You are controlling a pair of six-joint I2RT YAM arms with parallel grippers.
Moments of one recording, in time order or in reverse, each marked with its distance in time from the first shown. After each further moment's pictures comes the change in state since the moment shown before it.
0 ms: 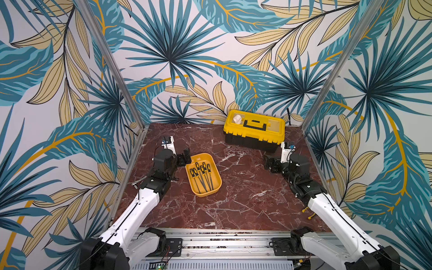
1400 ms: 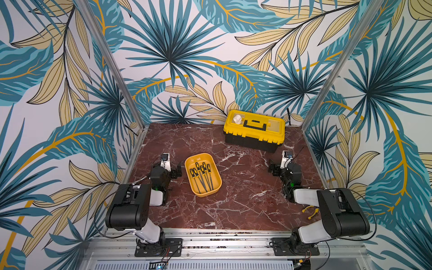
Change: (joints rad) left arm 0.309 0.483 -0.447 1.055 0.211 0.334; right arm -0.233 0.518 -0.335 0.961 0.000 -0.190
